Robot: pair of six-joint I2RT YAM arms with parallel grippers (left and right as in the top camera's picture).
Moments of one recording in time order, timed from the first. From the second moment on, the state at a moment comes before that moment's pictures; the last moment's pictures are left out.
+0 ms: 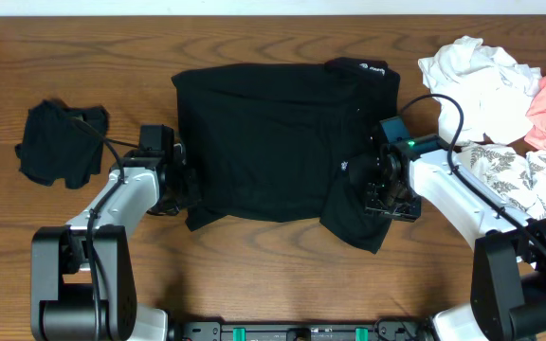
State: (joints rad) left arm -0.01 1.65 0.83 -0.58 0.16 -0.28; right arm 0.29 1.67 1.01 -0.98 -0.04 0.49
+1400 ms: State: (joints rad) left arm -0.01 1.57 0.83 -0.58 0.17 -0.28; right arm 0.29 1.67 1.01 -0.98 -0.03 0.49
